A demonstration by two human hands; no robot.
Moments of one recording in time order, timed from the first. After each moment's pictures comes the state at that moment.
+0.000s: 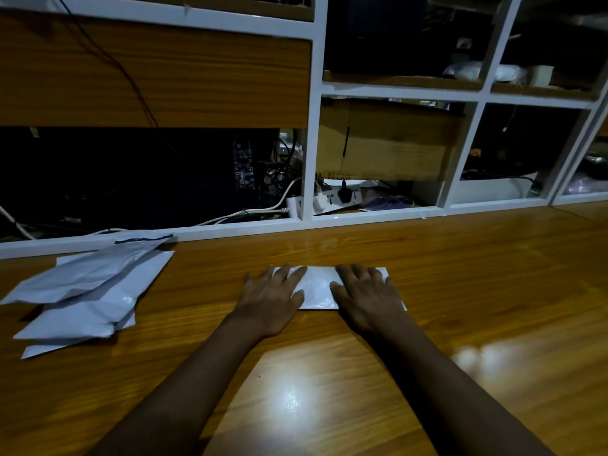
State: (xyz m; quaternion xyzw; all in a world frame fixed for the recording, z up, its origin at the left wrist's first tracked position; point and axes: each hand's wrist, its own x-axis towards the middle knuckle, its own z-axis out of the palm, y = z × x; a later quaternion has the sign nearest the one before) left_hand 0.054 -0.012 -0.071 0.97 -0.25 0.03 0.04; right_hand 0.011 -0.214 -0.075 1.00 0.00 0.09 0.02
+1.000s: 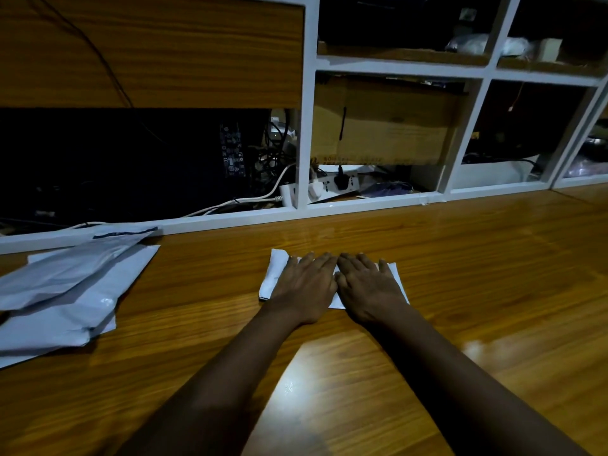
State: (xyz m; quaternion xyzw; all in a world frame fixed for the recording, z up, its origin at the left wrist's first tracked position) left_hand 0.063 -0.069 -0.069 0.93 -0.37 0.09 0.00; right_hand 0.024 -0.213 -0.066 1.00 0.00 0.02 0.00
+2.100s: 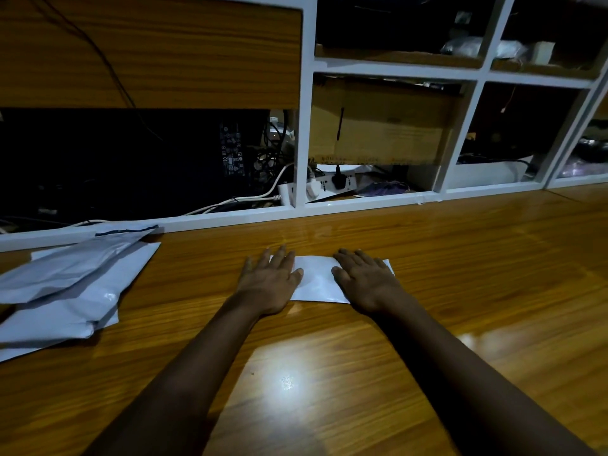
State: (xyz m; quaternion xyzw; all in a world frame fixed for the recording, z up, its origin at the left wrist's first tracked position) left_hand 0.082 -0.028 -0.070 0.97 -0.22 -0.05 0.03; right_hand 0.033 -0.225 -0.065 1.00 -0.01 -0.02 -0.06
